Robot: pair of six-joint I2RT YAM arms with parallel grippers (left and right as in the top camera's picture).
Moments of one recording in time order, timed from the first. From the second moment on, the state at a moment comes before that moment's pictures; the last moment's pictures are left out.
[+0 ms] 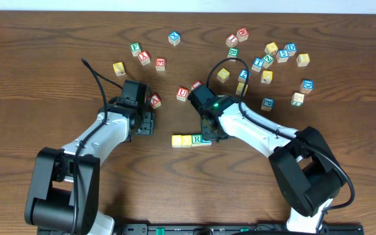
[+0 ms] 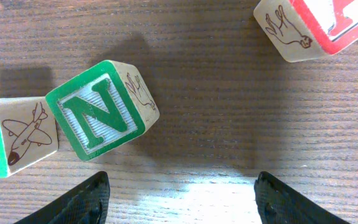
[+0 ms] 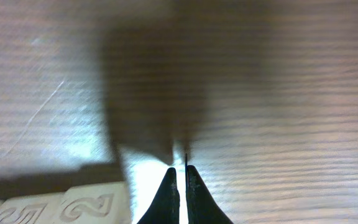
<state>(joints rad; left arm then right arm) -0.22 1.69 0.89 -0.47 -0.11 -0.15 0.66 1.94 1.25 -0.80 0.19 0.62</state>
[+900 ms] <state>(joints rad) -0.22 1.43 0.89 -0.57 -0.05 -0.20 0.57 1.65 1.66 -1.09 0.35 0.55</state>
